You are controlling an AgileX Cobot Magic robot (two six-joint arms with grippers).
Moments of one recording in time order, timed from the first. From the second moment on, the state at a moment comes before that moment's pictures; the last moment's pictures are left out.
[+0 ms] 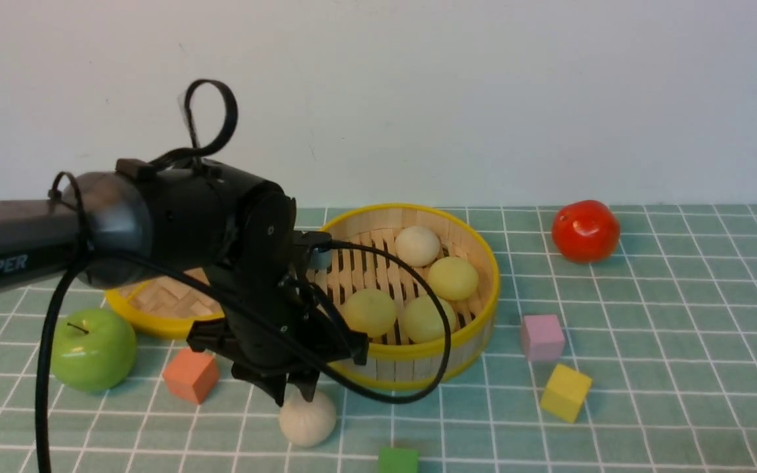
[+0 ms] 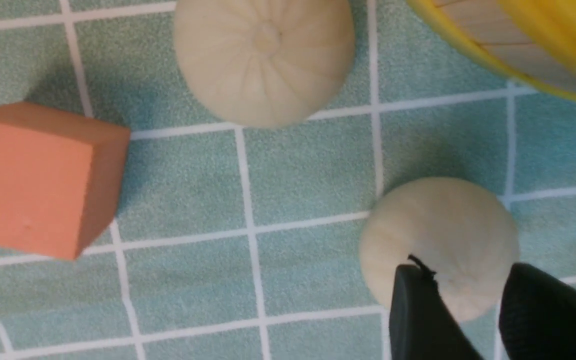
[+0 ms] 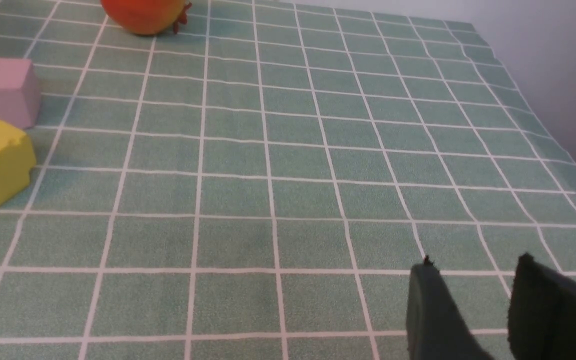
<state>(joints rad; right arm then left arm) -0.18 -0.01 0.02 -0.08 0.39 -0.03 -0.53 1.82 -1.25 -0.03 0.83 -0.41</state>
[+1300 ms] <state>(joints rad) -0.18 -0.01 0.02 -0.08 0.39 -0.03 -0.53 1.90 -1.25 -0.07 0.77 -0.38</state>
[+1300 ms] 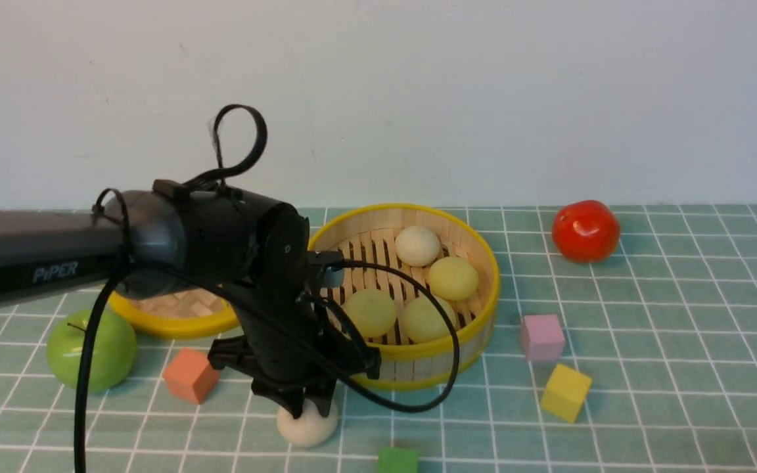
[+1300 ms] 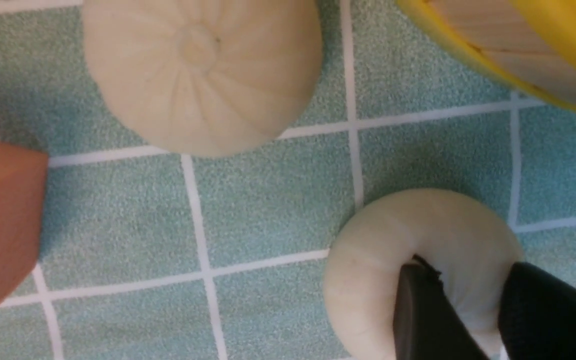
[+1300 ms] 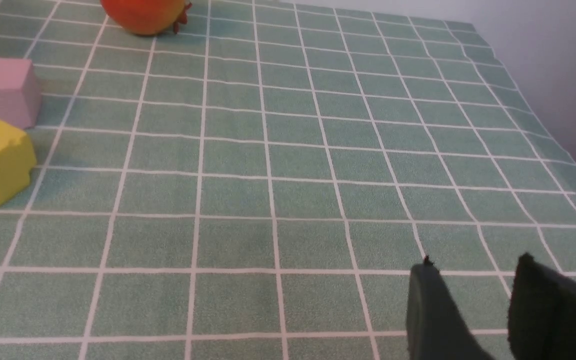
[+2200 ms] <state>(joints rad) -0.18 -0.01 0.02 -0.08 0.39 -0.03 -0.53 1.87 -1.64 -0.02 0.94 -0.35</state>
